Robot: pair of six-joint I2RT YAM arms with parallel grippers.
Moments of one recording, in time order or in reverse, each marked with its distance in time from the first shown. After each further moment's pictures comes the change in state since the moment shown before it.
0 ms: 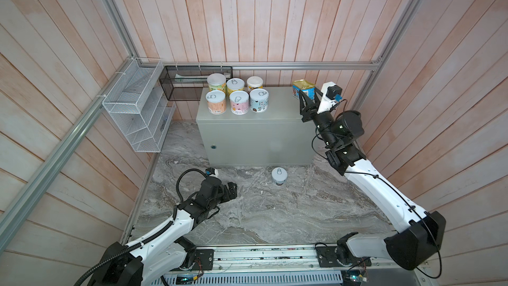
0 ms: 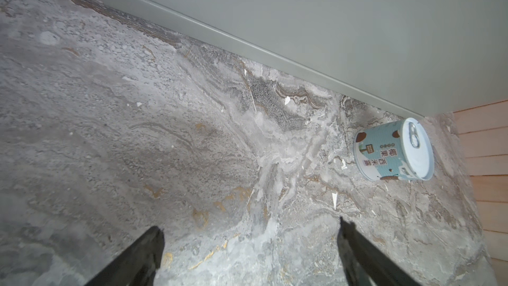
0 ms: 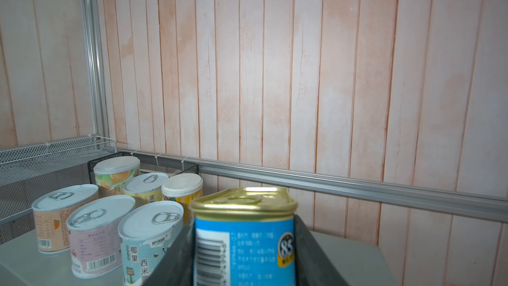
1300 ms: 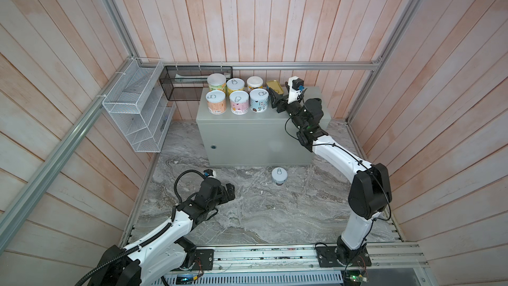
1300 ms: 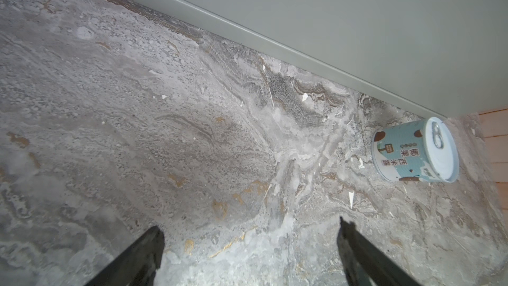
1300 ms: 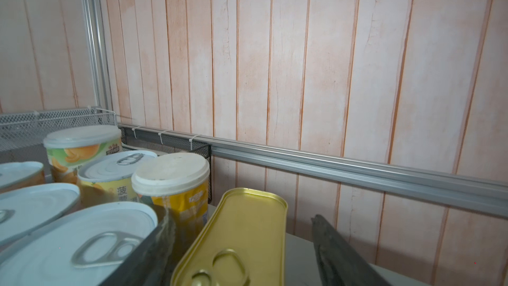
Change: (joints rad) left arm 0.002 -0.016 0.000 -0.056 -0.029 0.001; right arm 0.024 0.451 0.281 0.124 -0.077 0.008
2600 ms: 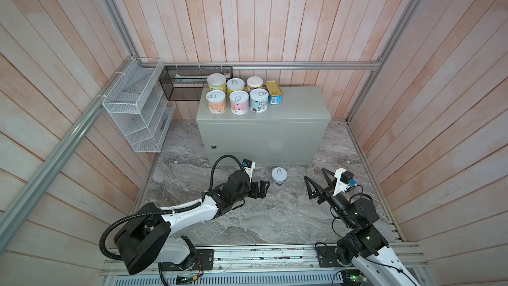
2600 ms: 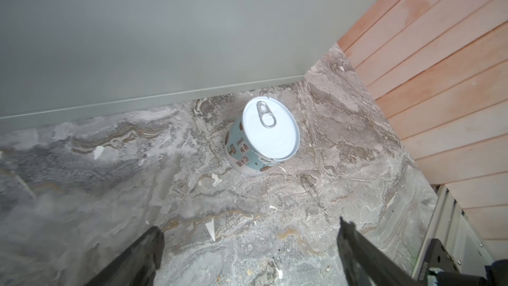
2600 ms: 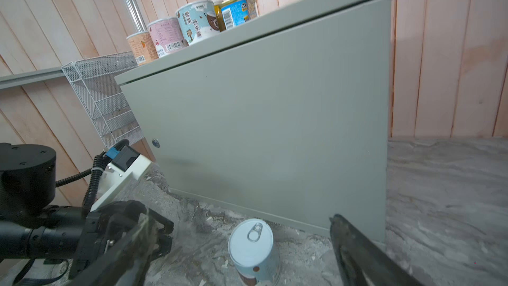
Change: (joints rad) left arm -0.298 0.415 0.233 0.408 0.105 0.185; right arm -0.001 -1.590 -1.362 -0.444 0.008 0.286
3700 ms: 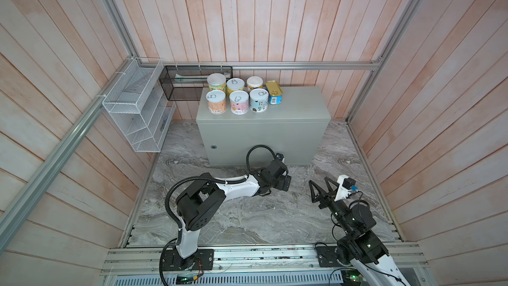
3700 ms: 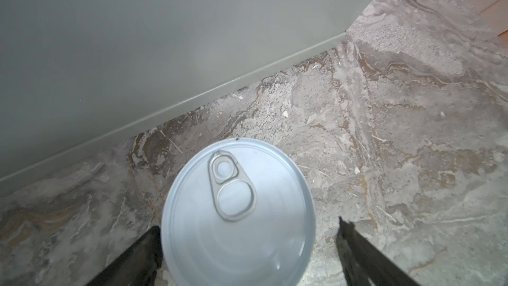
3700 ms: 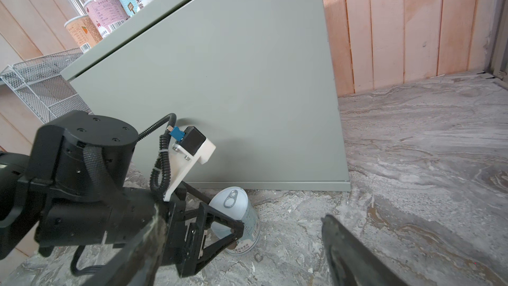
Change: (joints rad) left arm -0.099 0.543 0.594 -0.335 -0.171 0.109; right arm 0.000 -0.161 -0.069 -0.188 0.124 0.085
